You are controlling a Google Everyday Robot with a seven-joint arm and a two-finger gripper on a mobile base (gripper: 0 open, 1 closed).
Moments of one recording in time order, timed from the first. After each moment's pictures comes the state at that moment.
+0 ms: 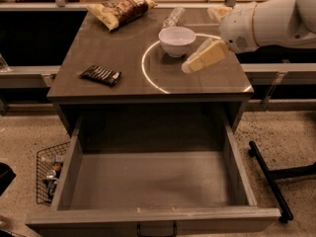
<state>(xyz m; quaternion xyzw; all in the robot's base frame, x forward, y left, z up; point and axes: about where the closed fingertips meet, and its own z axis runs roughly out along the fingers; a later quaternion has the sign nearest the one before) 0.622 -0.100 0.970 -0.53 0.67 0.15 0.51</state>
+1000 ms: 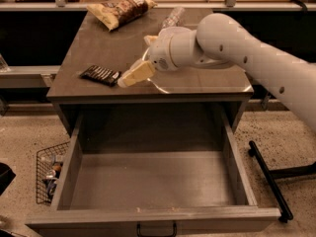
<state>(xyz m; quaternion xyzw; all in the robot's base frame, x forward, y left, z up) 0.666 0.067 0.886 -0.52 0.66 0.25 0.49</state>
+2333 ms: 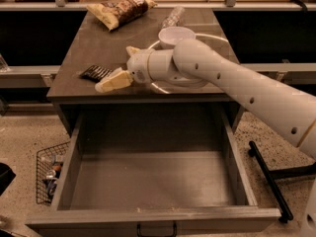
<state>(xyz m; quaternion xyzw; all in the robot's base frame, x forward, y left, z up) 0.677 0.131 0.858 -0.47 0.64 0.31 0.52</state>
